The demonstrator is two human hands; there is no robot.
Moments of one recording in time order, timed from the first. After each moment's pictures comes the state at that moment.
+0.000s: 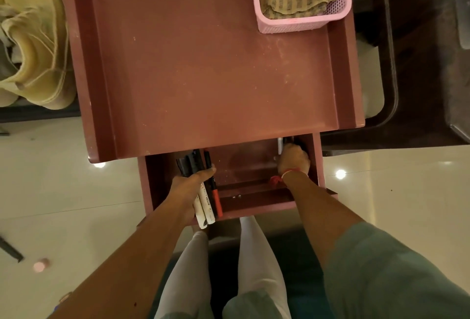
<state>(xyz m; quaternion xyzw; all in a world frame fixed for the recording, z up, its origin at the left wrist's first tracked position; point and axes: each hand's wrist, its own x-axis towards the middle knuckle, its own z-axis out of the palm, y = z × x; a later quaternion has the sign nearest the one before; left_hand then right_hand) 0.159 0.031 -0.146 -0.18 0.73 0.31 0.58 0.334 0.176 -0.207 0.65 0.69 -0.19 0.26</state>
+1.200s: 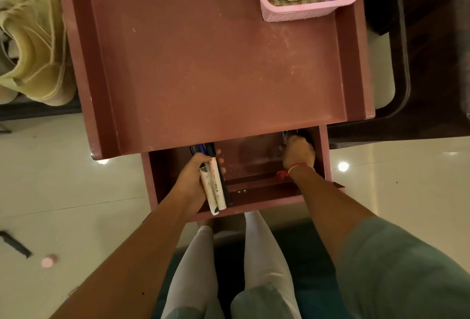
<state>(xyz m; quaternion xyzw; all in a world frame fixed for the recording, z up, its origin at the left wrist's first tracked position) 0.155 0.035 -0.148 -0.20 0.59 0.45 0.64 0.341 0.176 -0.226 0.64 0.71 -0.20 0.22</state>
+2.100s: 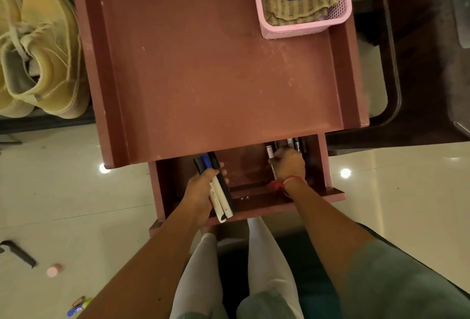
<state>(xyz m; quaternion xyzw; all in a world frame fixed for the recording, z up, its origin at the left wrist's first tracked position) 0.164 0.032 -0.150 -0.18 0.65 0.42 0.60 0.324 0.157 -0.208 0.67 0.65 -0.34 0.11</state>
